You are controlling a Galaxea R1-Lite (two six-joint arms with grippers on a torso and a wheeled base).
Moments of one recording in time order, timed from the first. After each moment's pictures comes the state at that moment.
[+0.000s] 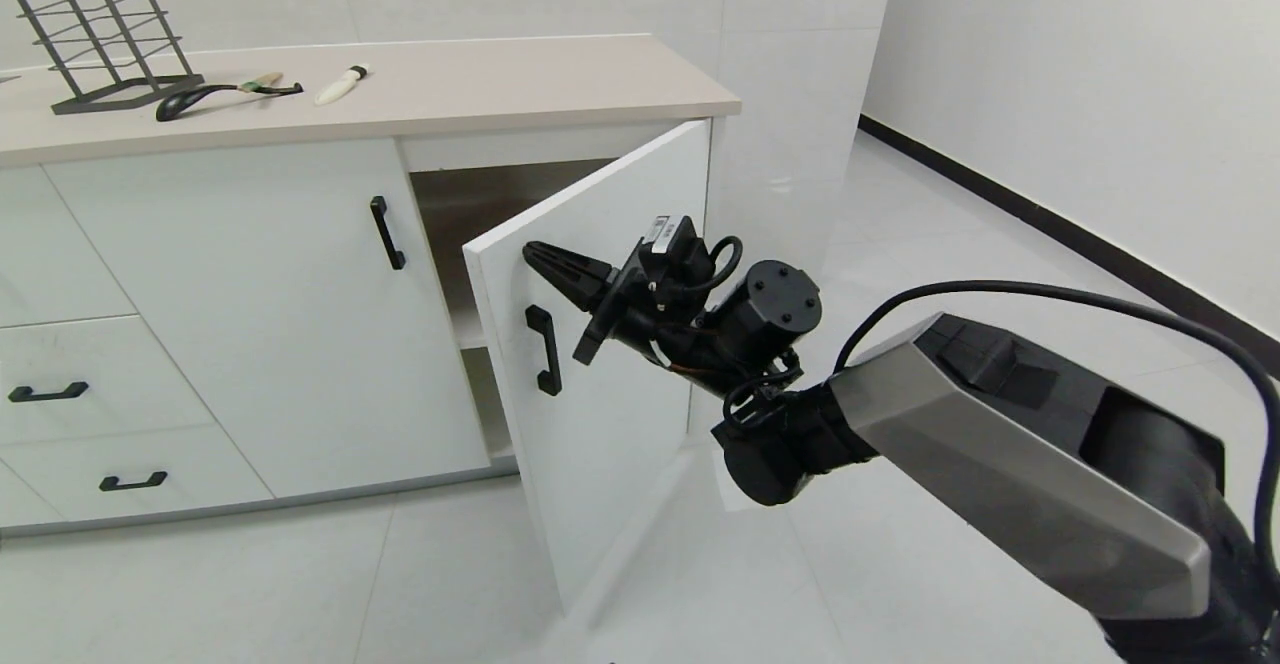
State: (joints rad) left arm 0.00 0.00 0.00 0.00 -0.06 -0.04; right arm 0.74 2.52 -1.52 -1.53 0.51 -0.03
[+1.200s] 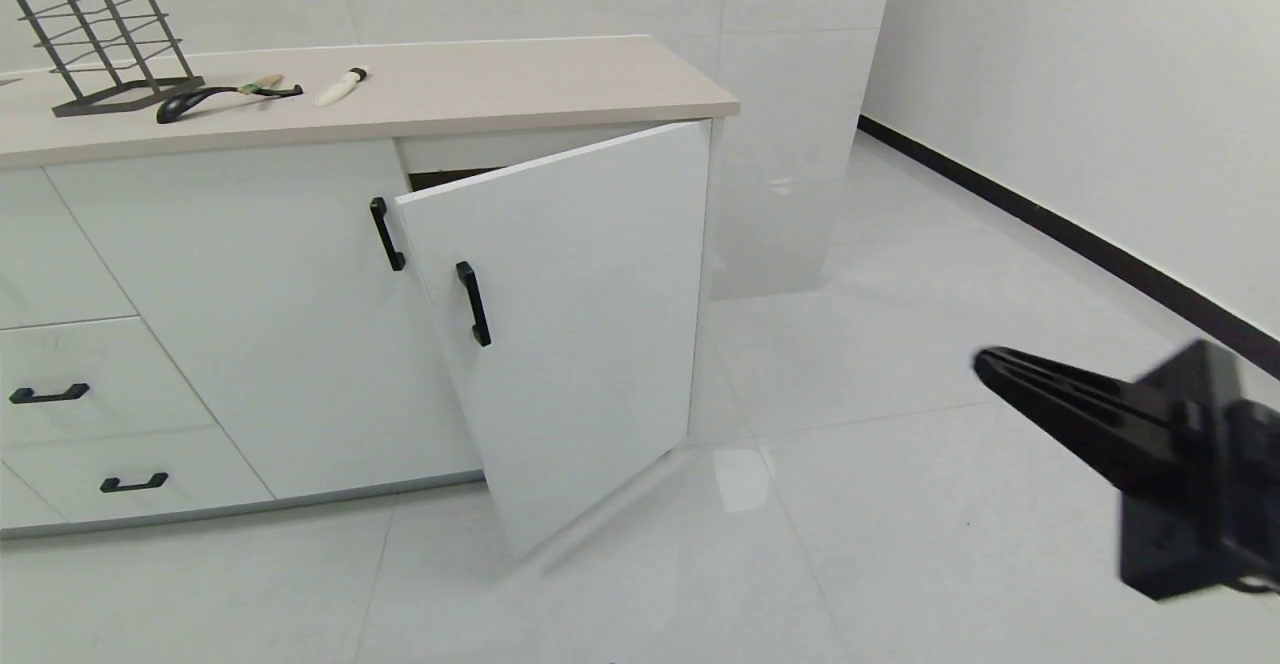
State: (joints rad) left arm 0.00 0.00 0.00 0.00 -0.06 -0.03; right arm 0.48 1.33 -0.14 -1.44 0.51 -0.08
